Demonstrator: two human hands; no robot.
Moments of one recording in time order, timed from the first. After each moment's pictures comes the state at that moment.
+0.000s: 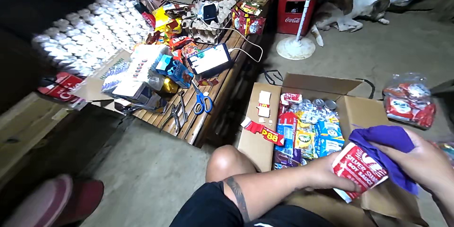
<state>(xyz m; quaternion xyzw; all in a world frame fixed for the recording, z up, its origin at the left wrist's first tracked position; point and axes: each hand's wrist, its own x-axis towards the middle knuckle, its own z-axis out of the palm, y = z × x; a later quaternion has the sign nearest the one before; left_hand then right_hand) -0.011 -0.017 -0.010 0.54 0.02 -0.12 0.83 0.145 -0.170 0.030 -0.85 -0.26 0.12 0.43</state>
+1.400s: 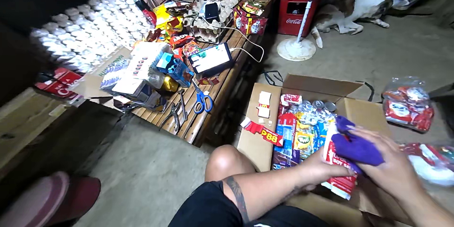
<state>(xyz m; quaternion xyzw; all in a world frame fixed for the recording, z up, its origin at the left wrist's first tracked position) -0.009 -0.018 -0.011 0.47 0.12 -0.07 0.87 0.128 -0.153 -0.011 -0.78 -0.48 -0.06 0.40</state>
